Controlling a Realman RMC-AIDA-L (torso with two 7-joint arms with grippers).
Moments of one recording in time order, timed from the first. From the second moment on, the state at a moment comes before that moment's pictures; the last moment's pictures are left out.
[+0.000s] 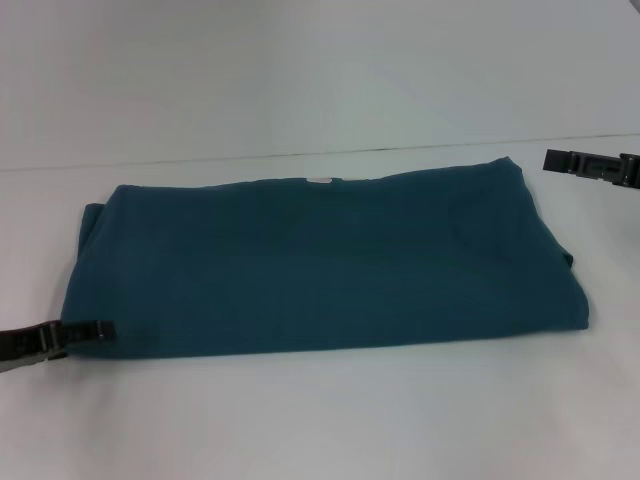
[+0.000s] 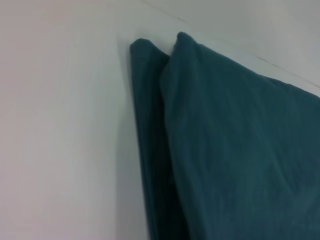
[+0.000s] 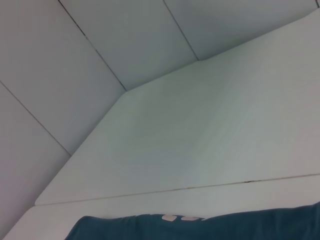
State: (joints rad) left arm -0.50 -2.11 0.58 0.87 2.43 1.25 -2.34; right arm 0.57 1.94 -0.44 -0.74 -2.08 -1.39 2.01
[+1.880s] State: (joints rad) left arm -0.42 -2.06 0.36 0.98 2.51 1.32 -2.31; right arm 0.57 1.96 -0.44 -0.73 -2.05 -1.35 2.01
